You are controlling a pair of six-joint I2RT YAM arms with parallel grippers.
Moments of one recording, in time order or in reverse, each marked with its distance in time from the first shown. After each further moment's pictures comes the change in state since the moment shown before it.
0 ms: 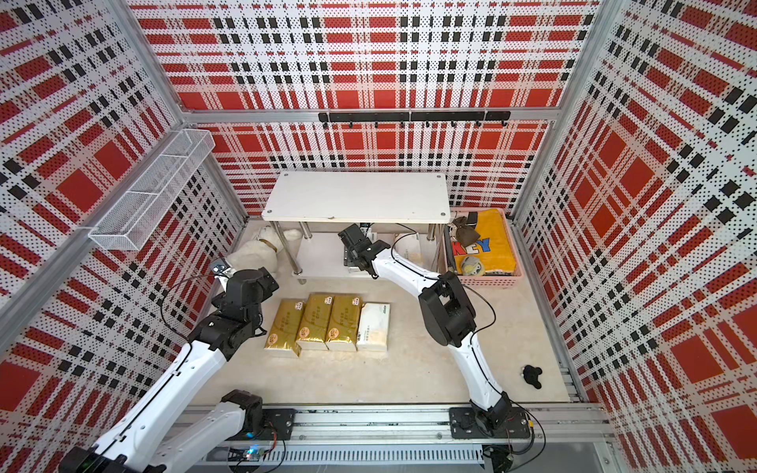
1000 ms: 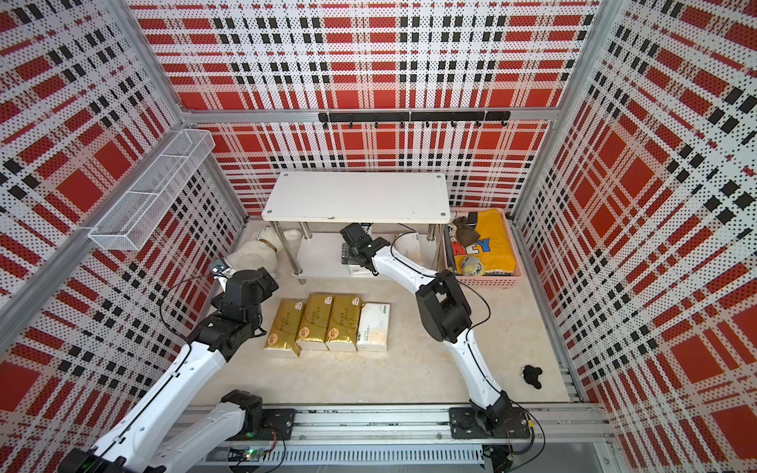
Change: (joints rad) left arm 0.000 -0.006 -0.002 0.000 0.000 0.000; right arm -0.026 0.063 0.082 -0.024 -0.045 0.012
